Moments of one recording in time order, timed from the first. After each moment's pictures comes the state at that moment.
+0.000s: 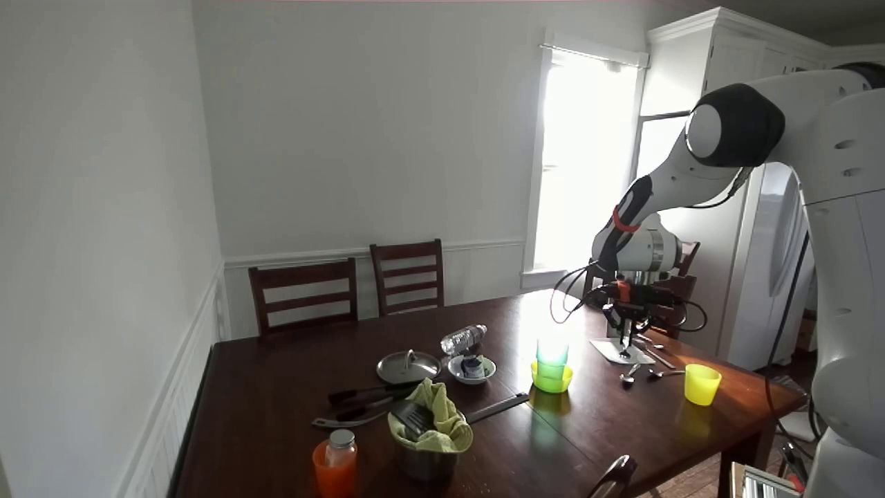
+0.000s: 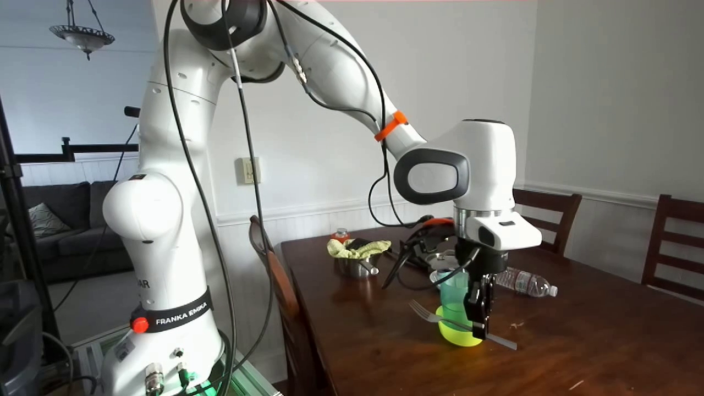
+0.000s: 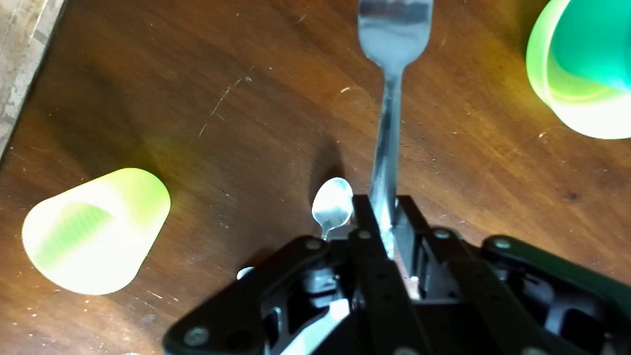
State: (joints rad) arm -0.44 0.34 -0.49 -2.15 0.21 2.48 0.34
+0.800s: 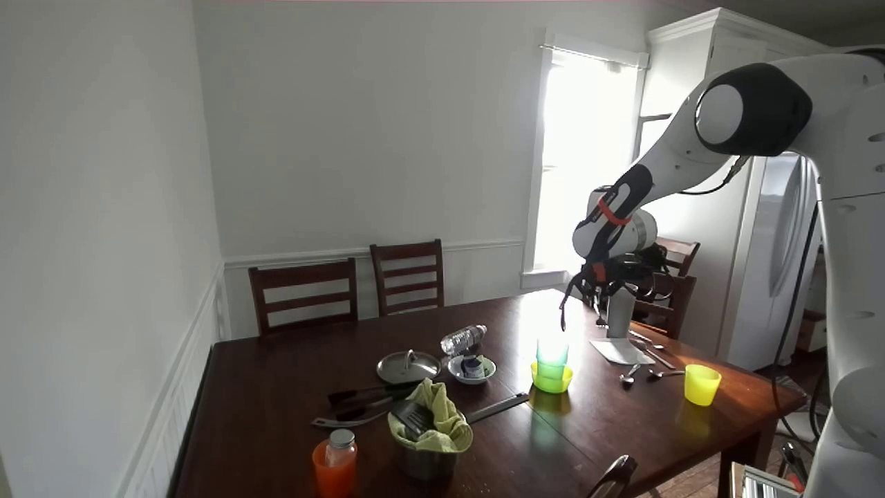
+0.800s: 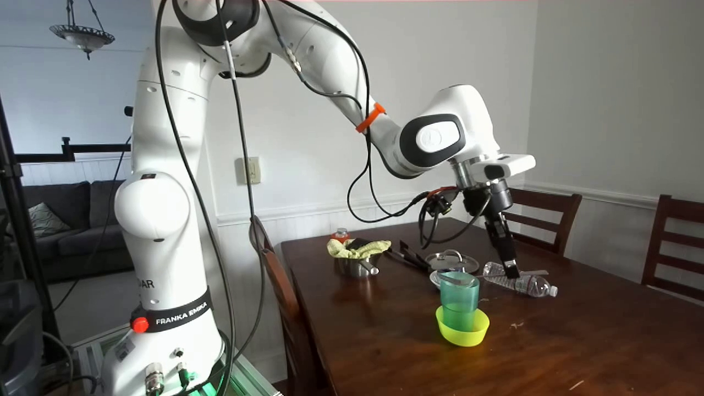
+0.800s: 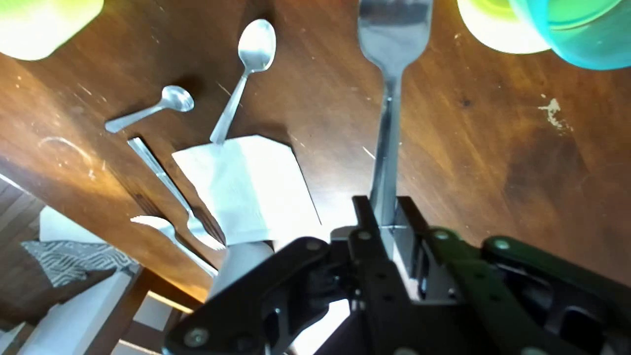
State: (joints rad) arm -0.29 0.26 -0.52 -2.12 -0.16 2.64 0.47
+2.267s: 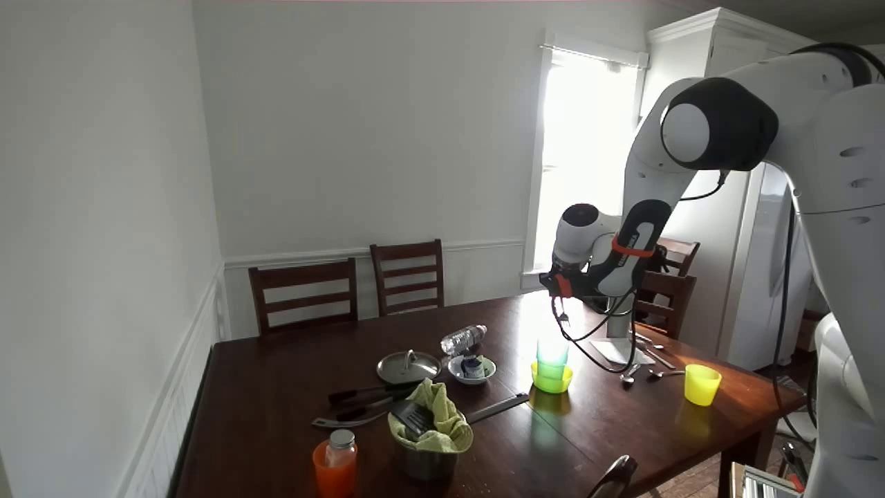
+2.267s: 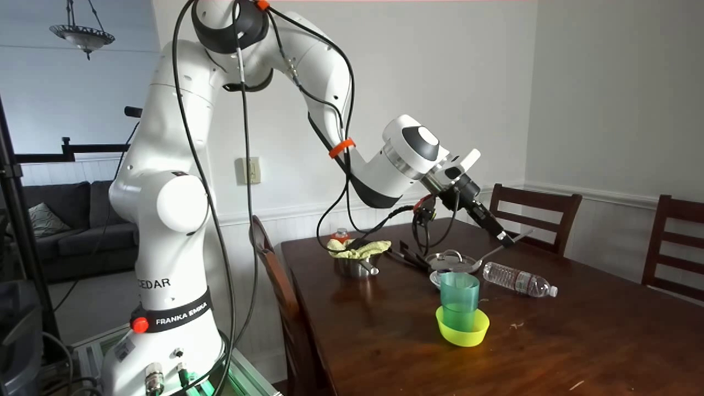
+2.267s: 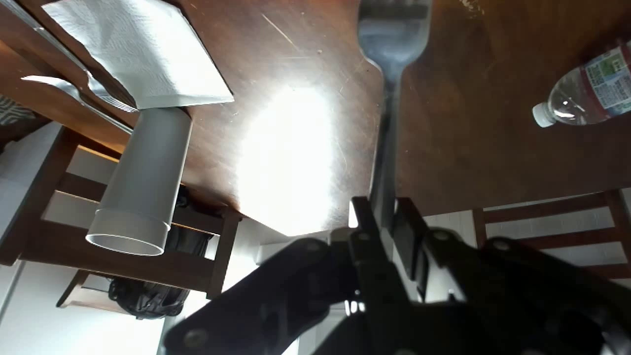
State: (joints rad) arm 0.16 0.36 -0.93 -2.18 -0.96 3.08 1.34
